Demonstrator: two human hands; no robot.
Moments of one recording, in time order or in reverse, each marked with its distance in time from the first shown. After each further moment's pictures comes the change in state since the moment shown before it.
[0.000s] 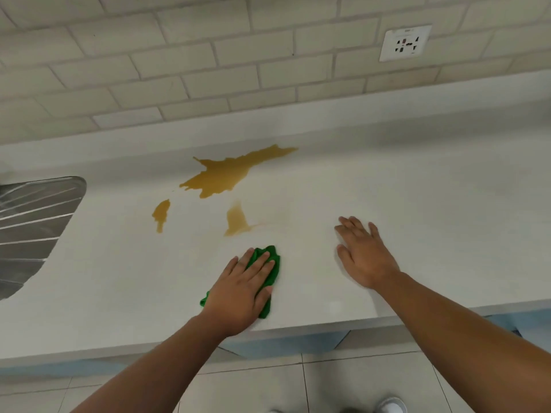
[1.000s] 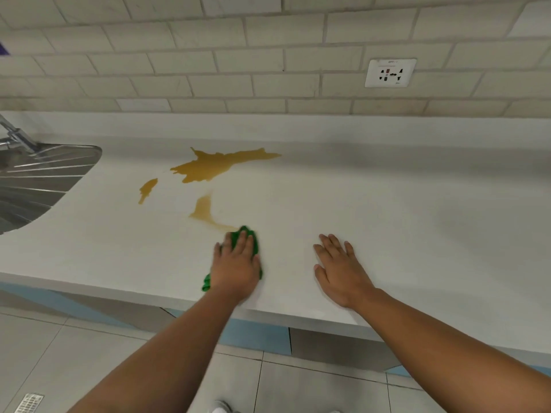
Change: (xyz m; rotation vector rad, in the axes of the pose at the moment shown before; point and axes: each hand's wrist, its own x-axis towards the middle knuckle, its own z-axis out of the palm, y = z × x) left_hand 0.081 0.159 -0.015 -0.087 0.005 -0.585; right_hand -0.039 0.105 -0.035 -0.046 -0.132 -0.250
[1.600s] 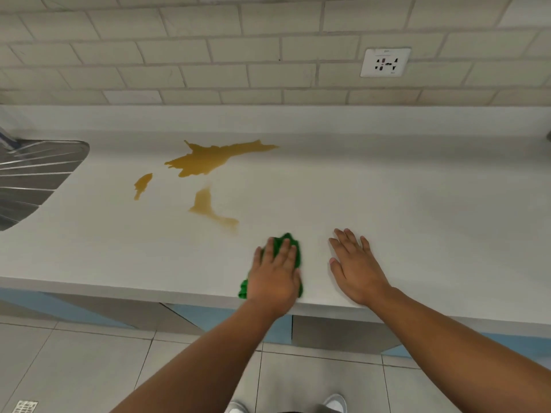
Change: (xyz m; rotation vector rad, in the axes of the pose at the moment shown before) left_hand -0.044 0.051 0.009 0.032 -0.006 0.263; right_hand -0.030 -0.002 0.000 -0.017 0.040 0.111
